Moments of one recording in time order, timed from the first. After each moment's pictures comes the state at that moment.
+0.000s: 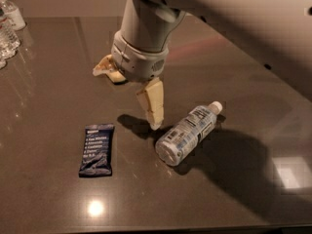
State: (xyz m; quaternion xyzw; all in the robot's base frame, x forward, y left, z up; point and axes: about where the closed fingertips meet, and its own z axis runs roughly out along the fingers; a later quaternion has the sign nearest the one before) arm 0.469 0.062 0.911 -0.92 0.34 0.04 0.16
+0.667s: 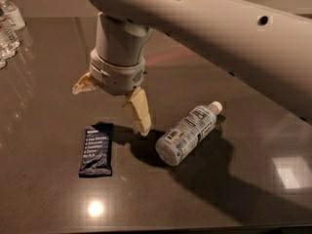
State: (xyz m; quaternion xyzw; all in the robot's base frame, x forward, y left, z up) arm 0.455 0.097 0.887 -0.96 0.24 0.04 0.13
